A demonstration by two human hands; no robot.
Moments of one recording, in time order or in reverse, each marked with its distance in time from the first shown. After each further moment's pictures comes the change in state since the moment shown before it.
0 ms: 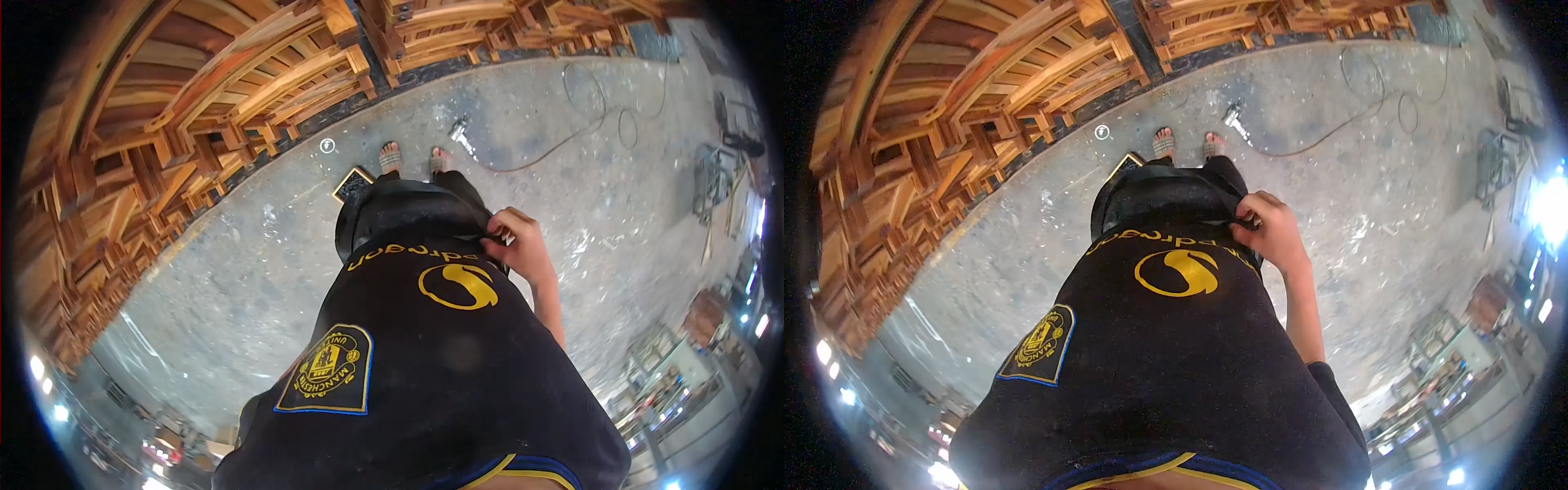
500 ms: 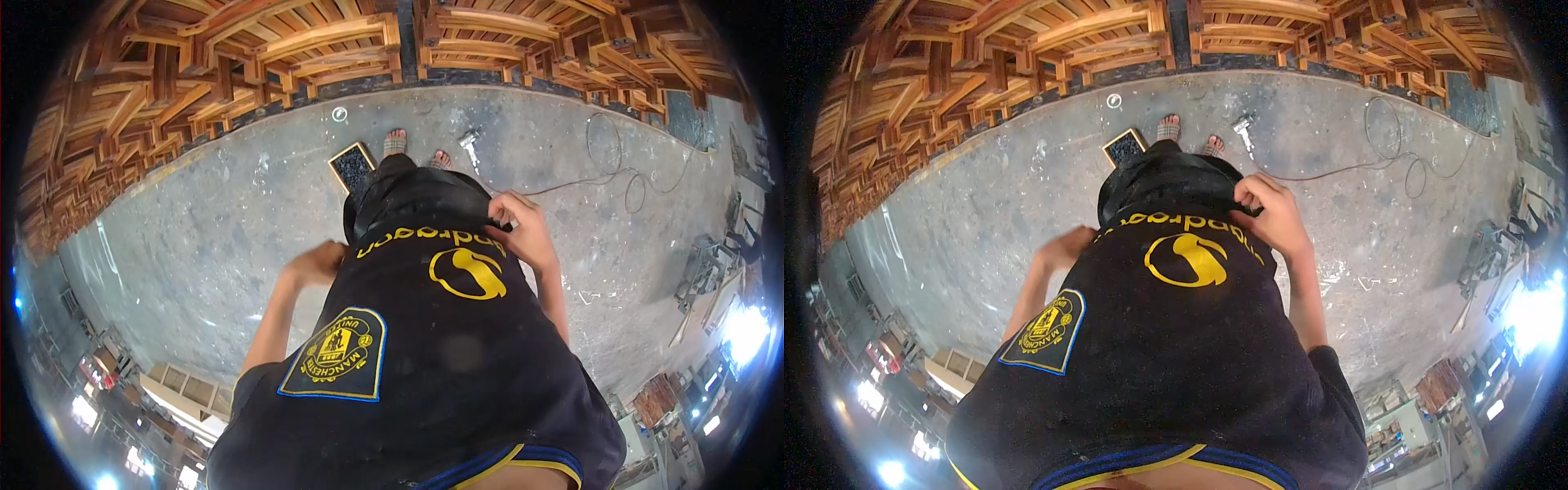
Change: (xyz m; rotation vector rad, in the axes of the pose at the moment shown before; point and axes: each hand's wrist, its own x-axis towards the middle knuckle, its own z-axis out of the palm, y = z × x) left_hand -0.004 0.077 0.078 0.476 0.173 0.075; right_hand 0.019 0.038 -0.058 -0.058 -0.298 -0.155
